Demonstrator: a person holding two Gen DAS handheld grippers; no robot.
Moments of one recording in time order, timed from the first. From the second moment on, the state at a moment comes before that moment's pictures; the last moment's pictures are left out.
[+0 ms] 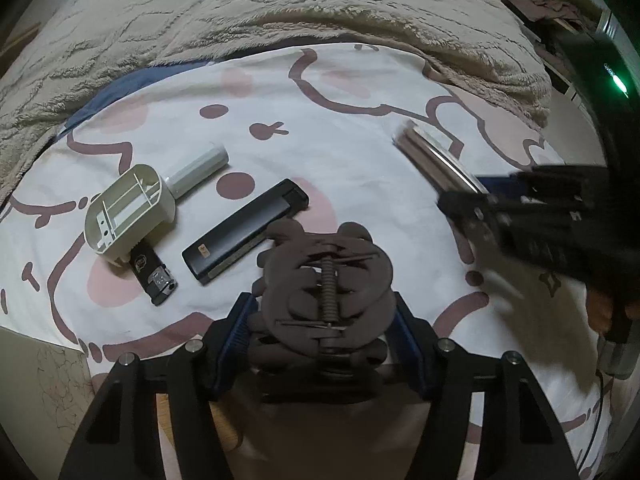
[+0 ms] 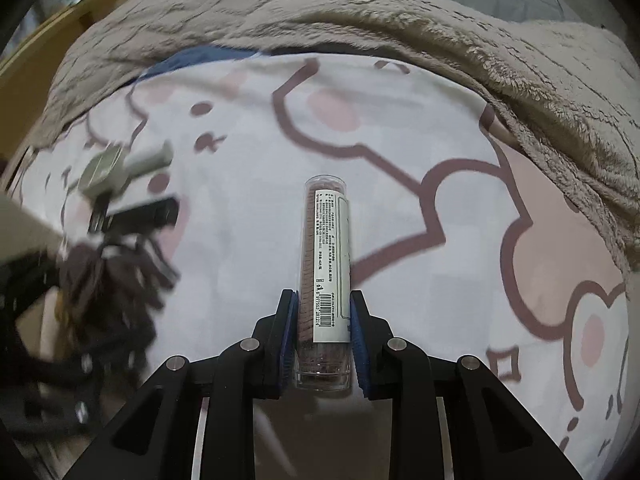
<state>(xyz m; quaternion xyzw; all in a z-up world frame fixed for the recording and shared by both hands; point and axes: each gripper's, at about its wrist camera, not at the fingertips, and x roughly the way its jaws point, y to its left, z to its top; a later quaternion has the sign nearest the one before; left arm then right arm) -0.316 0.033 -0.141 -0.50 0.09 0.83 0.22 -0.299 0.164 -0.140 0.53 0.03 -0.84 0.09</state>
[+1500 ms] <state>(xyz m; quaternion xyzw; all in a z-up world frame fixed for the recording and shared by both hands) -0.284 0.064 -0.148 -0.49 0.14 0.81 0.28 -0.233 0.164 -0.140 0.54 0.00 -0.84 0.07</state>
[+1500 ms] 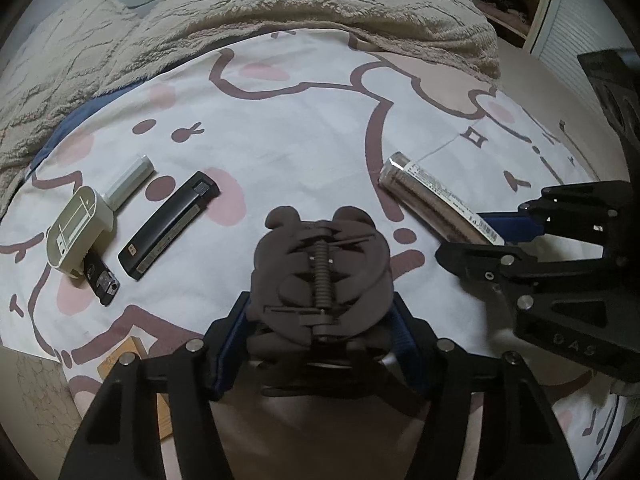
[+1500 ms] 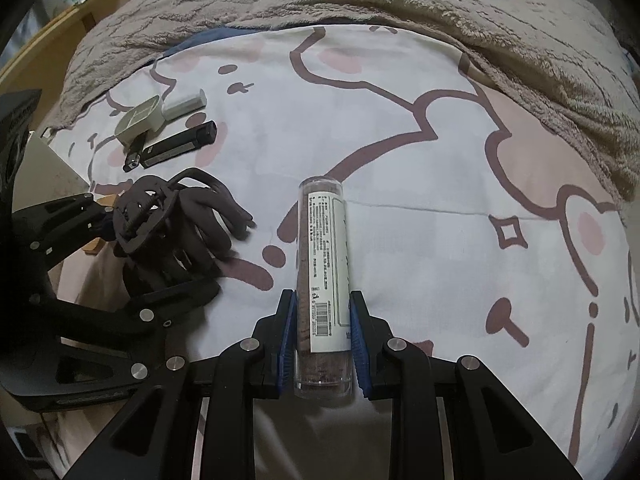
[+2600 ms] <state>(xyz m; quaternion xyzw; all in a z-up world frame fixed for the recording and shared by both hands) -0.290 0.053 -0.142 -0.49 0.09 0.82 0.26 -0.246 0.168 -0.133 0.52 0.02 -0.85 0.06</state>
